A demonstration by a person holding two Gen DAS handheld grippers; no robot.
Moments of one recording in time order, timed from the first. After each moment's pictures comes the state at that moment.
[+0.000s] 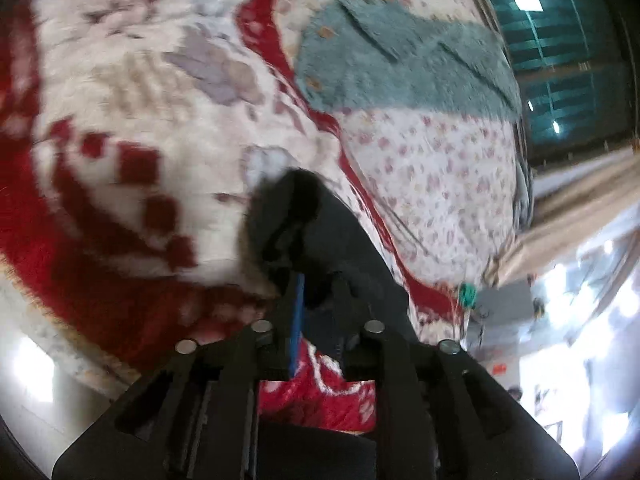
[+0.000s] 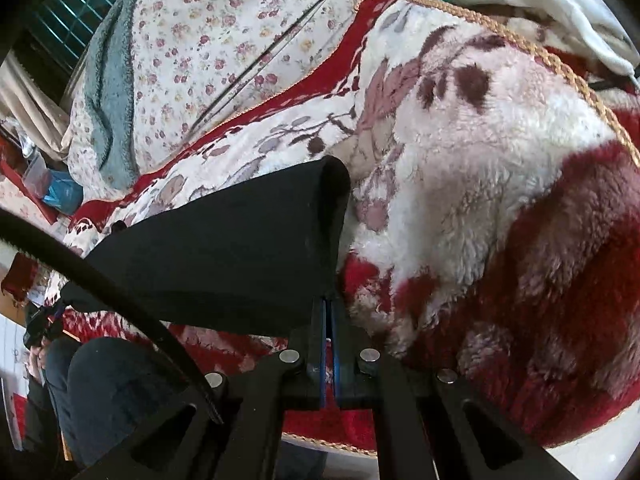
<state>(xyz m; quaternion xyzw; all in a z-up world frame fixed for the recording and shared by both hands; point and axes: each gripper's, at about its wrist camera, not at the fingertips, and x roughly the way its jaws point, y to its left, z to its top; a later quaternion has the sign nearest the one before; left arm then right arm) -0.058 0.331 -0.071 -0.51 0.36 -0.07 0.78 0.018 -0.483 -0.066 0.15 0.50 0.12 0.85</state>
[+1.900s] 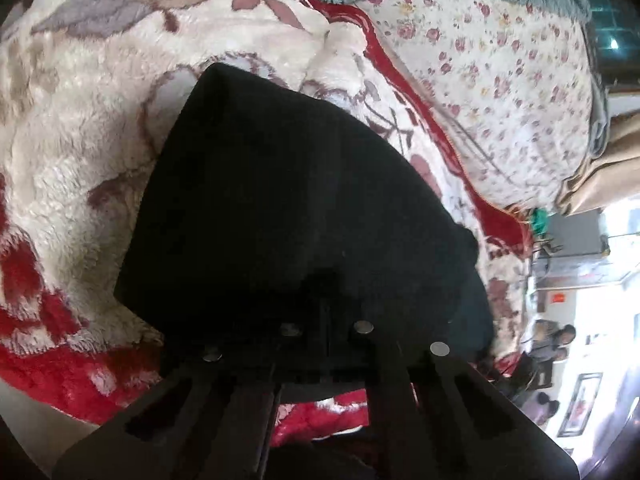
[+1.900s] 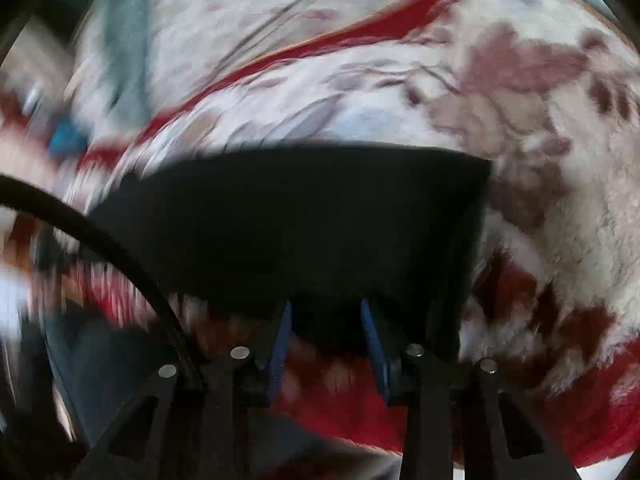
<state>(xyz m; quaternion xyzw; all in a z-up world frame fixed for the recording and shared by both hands) 0.049 0.266 -0.094 -0.38 0.56 -0.09 0.73 0.039 -0.406 -0.064 0.06 0.56 0.20 0.80</state>
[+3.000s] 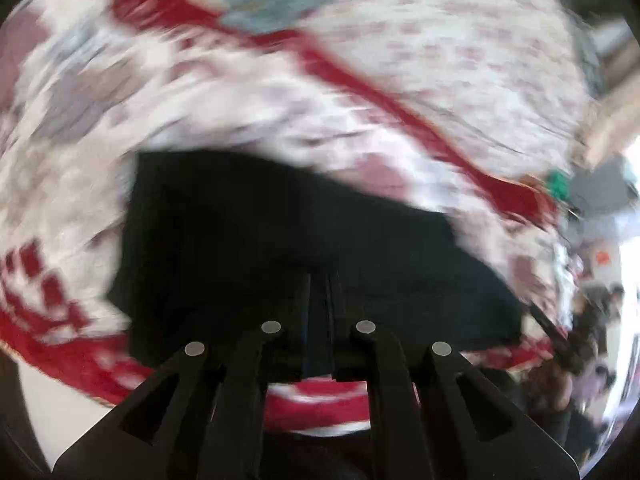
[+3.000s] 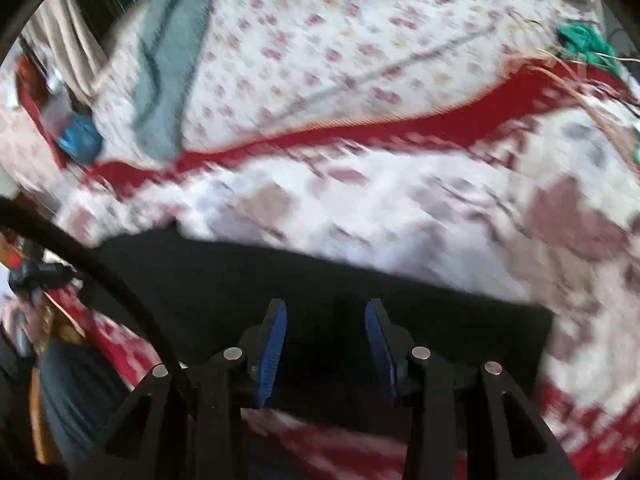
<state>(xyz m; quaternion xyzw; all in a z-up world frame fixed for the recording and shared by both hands) 0.059 0.202 -0.016 -0.26 0.55 -0.09 0.79 0.083 -0.307 -0.003 0.06 0.48 0.19 0.86</state>
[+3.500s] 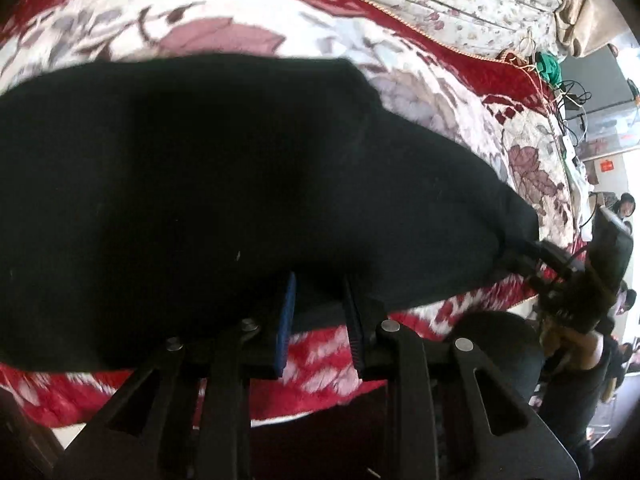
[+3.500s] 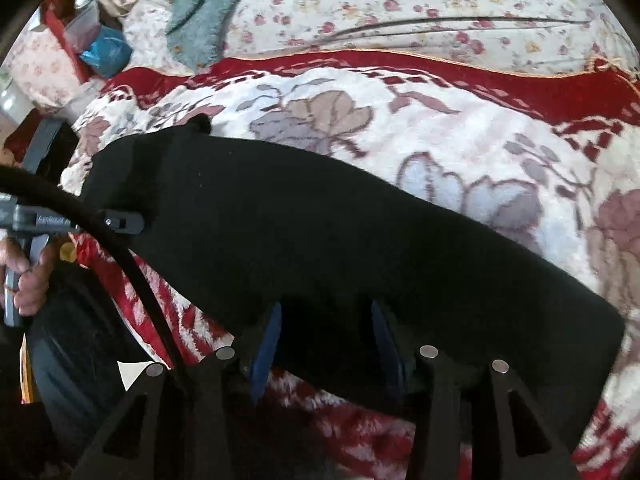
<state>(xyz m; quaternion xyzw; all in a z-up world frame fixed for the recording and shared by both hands) 0.076 0.054 -0.074 -0.17 0.65 -0.16 0.73 0.080 -0.256 -0.036 -0.04 0.57 0.24 0.79</state>
